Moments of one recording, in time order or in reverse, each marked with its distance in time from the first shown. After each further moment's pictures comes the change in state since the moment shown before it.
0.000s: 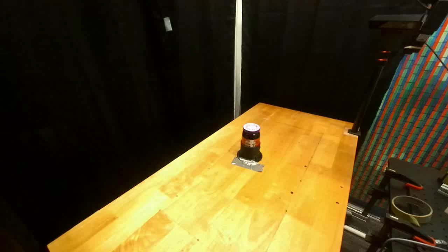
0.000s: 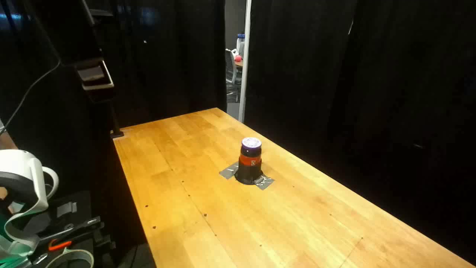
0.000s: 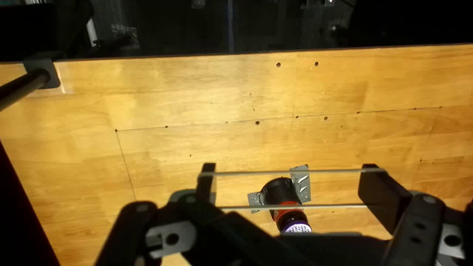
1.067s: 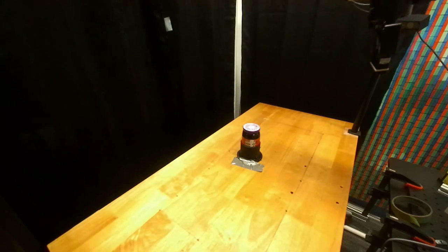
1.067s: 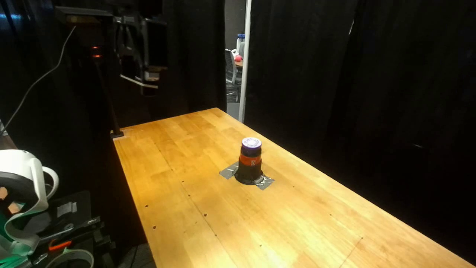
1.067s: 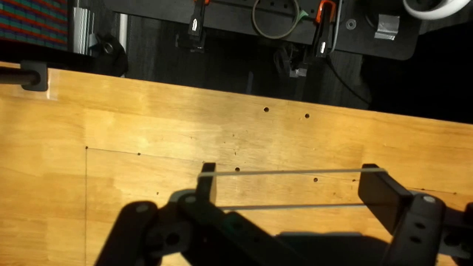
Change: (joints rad) arm 0.093 0.439 0.228 0.248 -0.006 -0.118 0.096
